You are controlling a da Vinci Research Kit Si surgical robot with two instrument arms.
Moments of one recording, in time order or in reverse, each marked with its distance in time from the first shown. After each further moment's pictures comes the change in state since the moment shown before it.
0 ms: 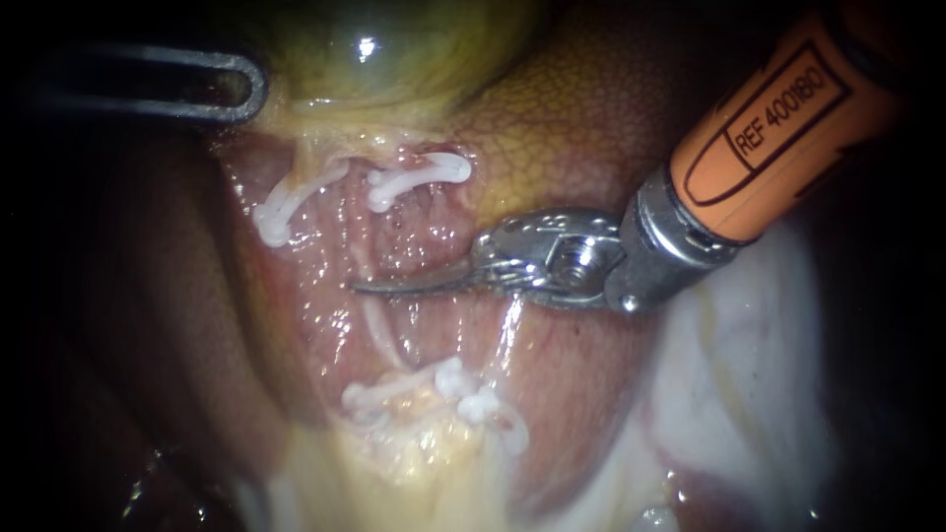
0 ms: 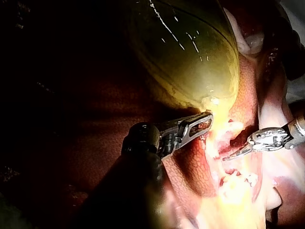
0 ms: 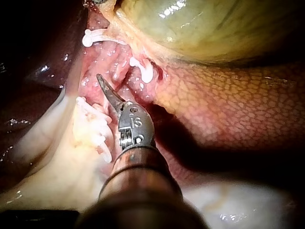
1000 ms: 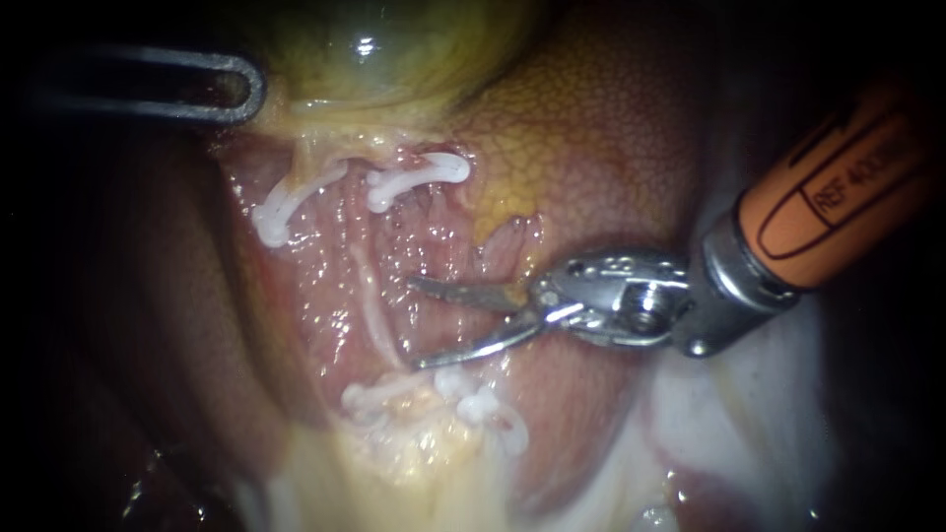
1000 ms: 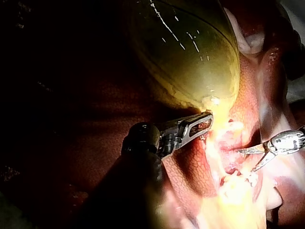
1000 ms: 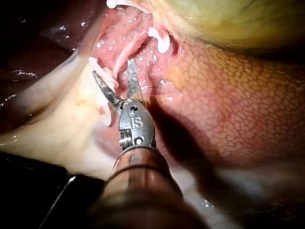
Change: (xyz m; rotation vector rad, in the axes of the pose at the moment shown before) right arm -0.002 -0.004 -0.005 -0.302 0.011 -0.255; left arm 0.000 0.000 0.000 0.000 0.000 0.001
